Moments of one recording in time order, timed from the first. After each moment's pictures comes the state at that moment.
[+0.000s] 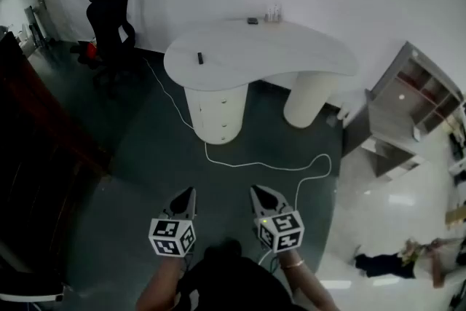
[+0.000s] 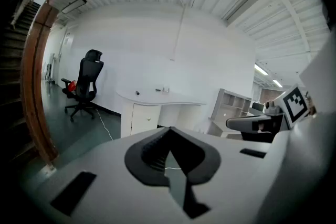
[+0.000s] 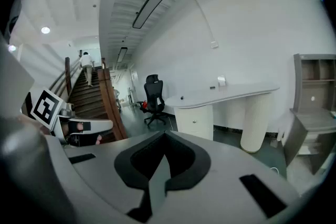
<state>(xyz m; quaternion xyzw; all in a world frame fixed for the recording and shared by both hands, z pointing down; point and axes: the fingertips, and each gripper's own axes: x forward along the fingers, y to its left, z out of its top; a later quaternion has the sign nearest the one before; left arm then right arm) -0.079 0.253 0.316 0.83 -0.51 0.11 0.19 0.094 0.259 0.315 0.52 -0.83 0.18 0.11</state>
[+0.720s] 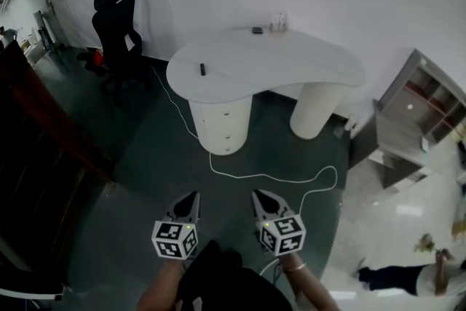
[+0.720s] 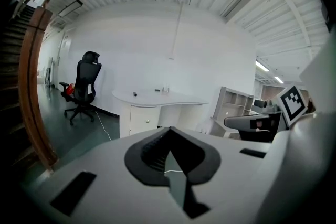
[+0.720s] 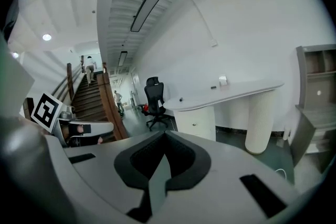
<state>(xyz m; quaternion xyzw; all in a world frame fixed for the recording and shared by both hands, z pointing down) -0.051 0.222 0.320 0.83 -0.52 0.12 0.18 0.118 0.221 0.322 0.50 -0.84 0.19 0.09</state>
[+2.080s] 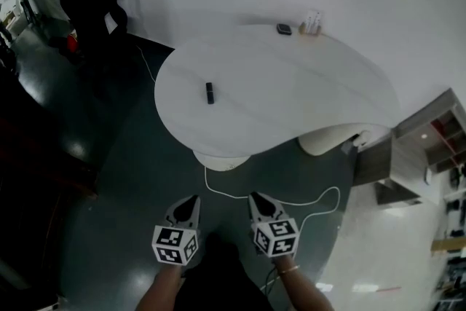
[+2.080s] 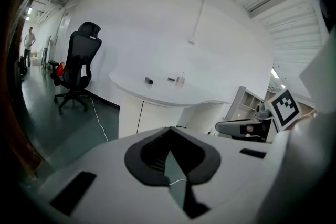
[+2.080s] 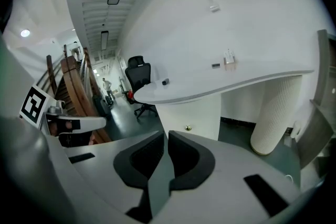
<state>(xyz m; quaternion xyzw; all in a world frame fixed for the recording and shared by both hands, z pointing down) -0.103 -0.061 0.408 0.82 -0.49 0.13 0.26 0.059 -0.068 0.424 0.52 -0.80 0.26 0.17</state>
